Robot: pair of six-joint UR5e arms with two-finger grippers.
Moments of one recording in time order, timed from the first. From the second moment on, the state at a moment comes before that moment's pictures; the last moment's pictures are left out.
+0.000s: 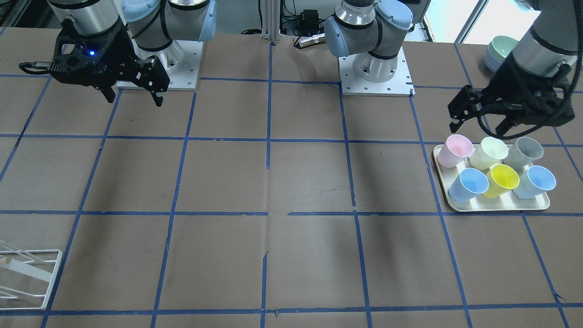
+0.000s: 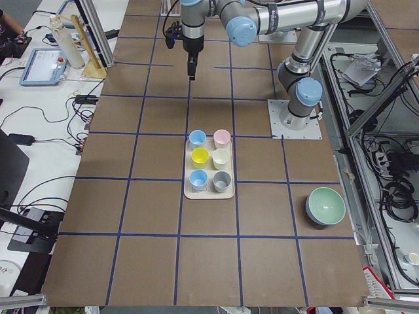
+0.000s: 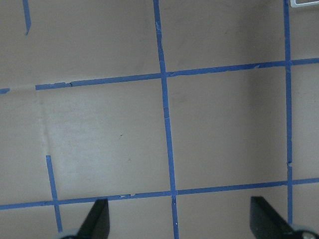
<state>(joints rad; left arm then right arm) -1.20 -1.56 -1.62 -1.52 1.57 0.48 1.54 -1.69 1.71 -1.62 -1.56 0.06</state>
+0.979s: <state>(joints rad) -0.69 -1.71 -1.74 -1.29 1.60 0.95 1.54 -1.69 1.72 -1.61 -1.56 0.05</state>
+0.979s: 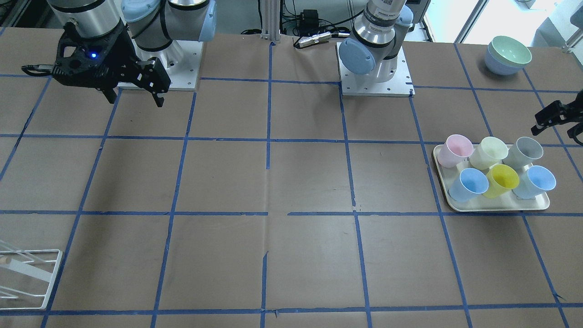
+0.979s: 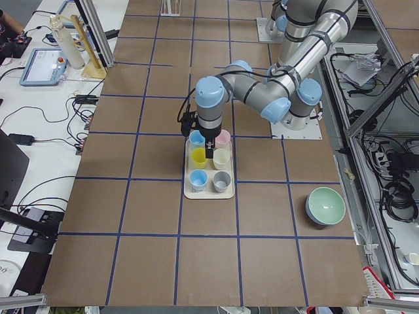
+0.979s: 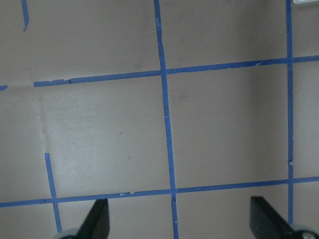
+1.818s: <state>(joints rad) -0.58 -1.91 -1.75 -1.12 1.63 1.12 1.54 -1.69 1.72 -1.62 -1.56 0.05</state>
